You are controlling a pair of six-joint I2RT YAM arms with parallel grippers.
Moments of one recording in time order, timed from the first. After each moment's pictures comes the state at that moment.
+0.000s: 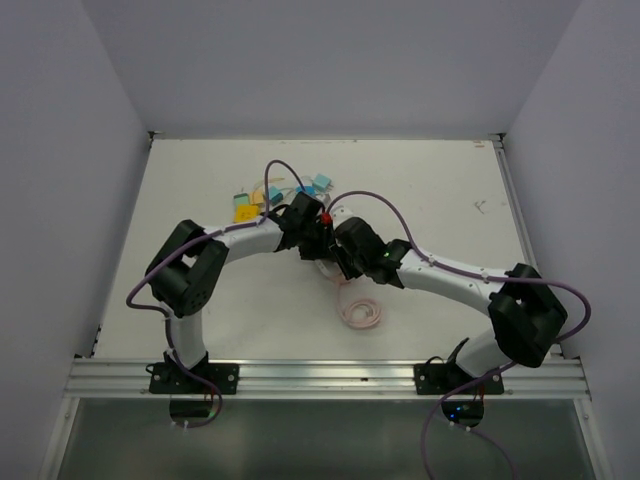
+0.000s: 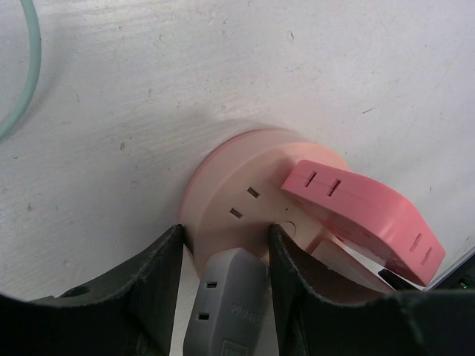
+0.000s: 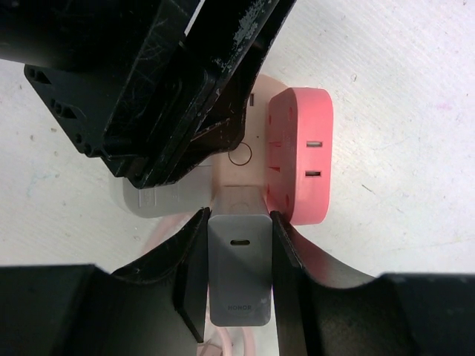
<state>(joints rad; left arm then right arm) -0.65 1.91 1.15 -0.25 0.20 -0.61 0.86 1.49 0.94 -0.31 0.26 0.17</state>
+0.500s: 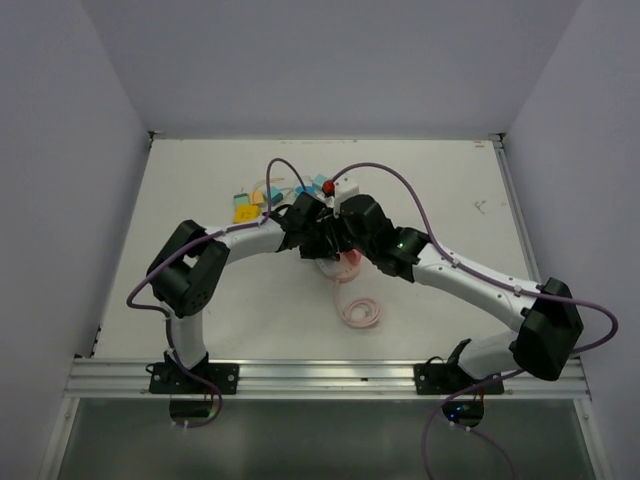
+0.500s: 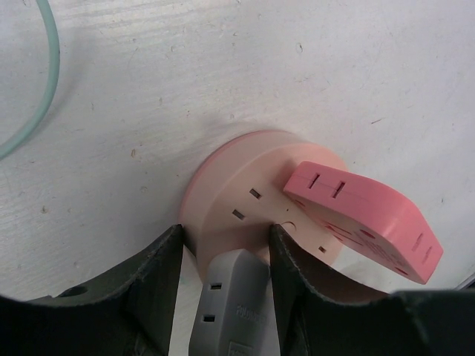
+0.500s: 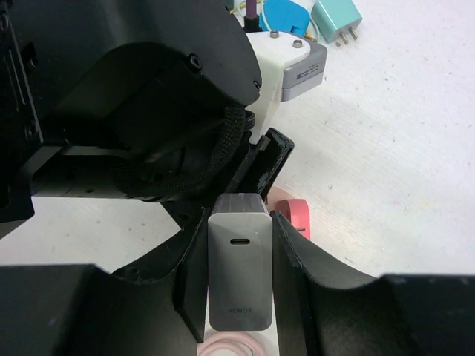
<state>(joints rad) -0.66 1.91 1.17 -0.25 0.14 -0.61 0.86 1.40 1.11 -0.26 0.29 0.18</state>
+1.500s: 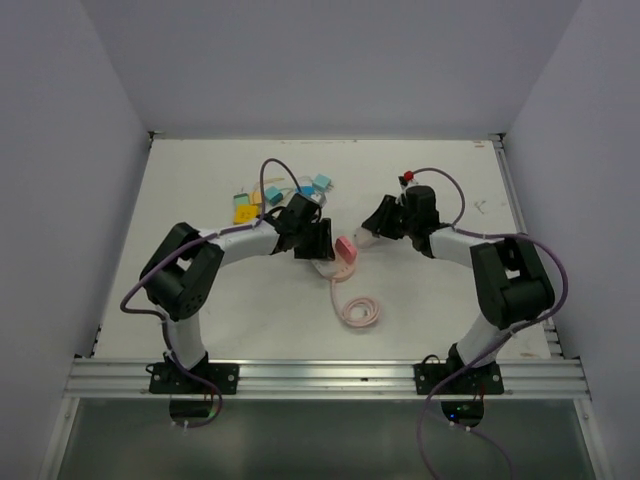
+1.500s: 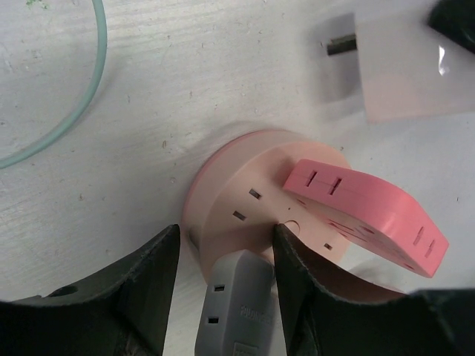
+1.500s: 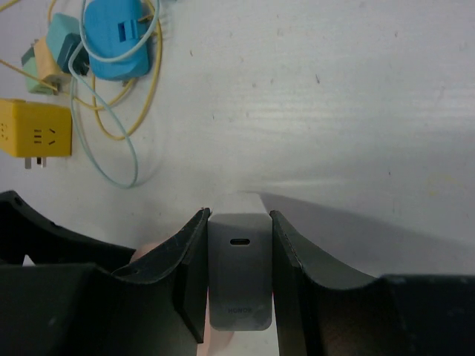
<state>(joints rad) -0.65 1.86 1.12 -0.23 0.13 -0.58 0.28 1.66 0.82 0.21 -0.27 0.59</state>
